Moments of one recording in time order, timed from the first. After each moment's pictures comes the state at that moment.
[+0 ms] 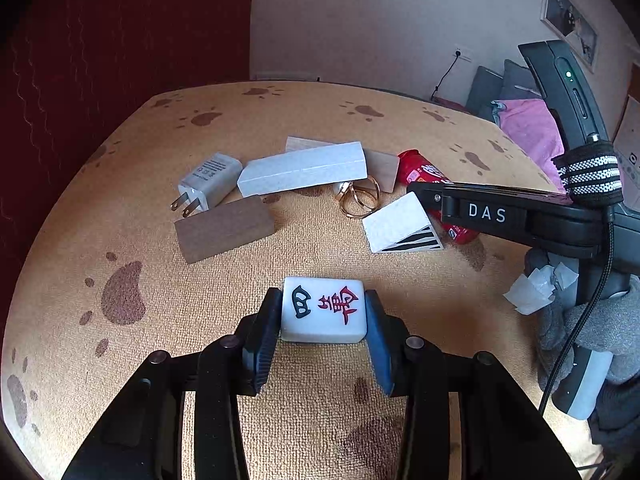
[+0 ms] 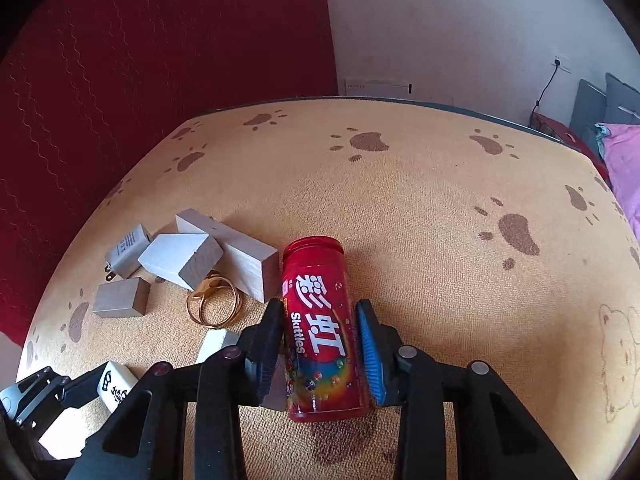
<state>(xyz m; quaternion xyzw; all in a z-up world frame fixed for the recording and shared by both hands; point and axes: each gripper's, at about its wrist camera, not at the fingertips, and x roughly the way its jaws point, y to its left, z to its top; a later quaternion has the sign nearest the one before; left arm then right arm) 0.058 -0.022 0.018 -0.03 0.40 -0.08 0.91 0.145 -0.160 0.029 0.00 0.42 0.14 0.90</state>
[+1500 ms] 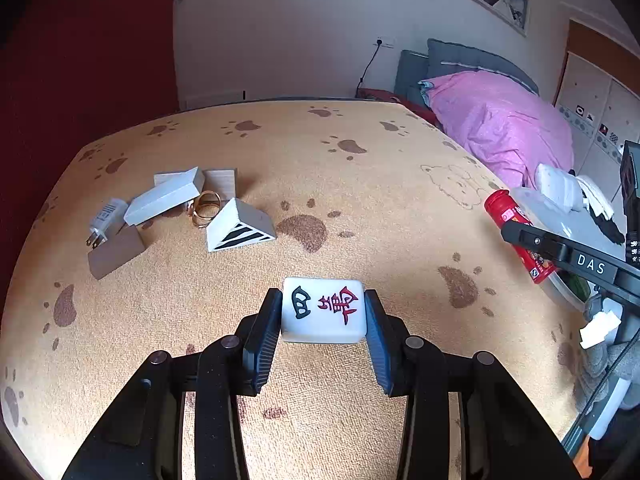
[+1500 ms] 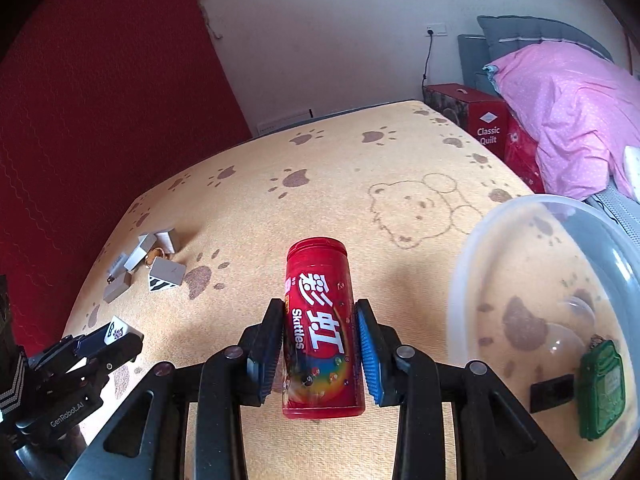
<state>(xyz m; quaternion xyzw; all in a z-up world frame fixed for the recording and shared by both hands) 0.007 -0.114 0.050 0.03 0.38 -0.19 0.90 -0.006 -0.332 0.053 0.14 0.36 0.00 0.92</state>
